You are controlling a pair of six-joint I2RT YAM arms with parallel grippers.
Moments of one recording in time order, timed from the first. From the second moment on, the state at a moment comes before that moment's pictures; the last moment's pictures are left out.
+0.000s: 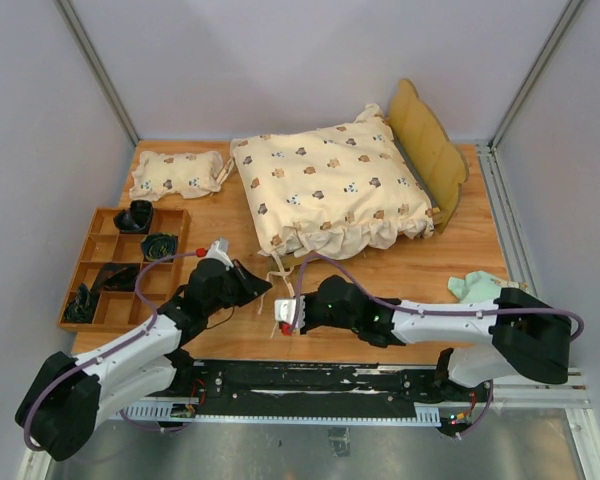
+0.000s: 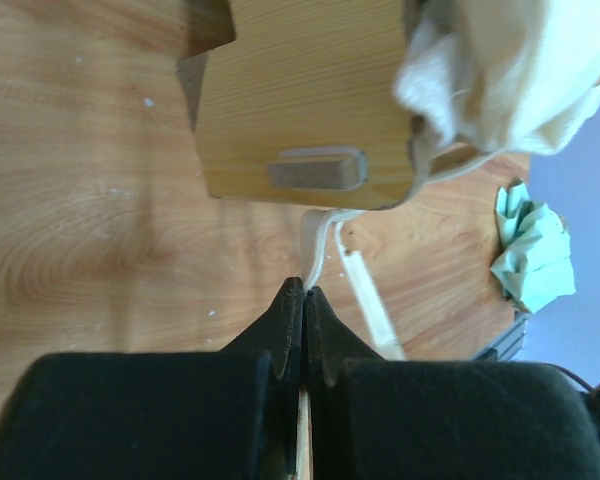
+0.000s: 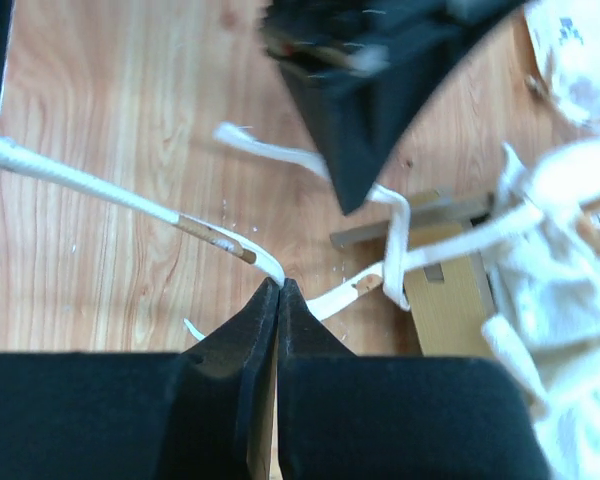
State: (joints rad) left arm -0.56 0.89 0.24 0.17 0.06 -0.99; right arm 1.20 1.38 0.61 0.31 -0.08 -0.72
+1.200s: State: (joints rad) left arm -0.56 0.74 0.26 0.17 0.04 -0.88; right arm 1.10 1.43 0.78 -0.03 0.43 0.28
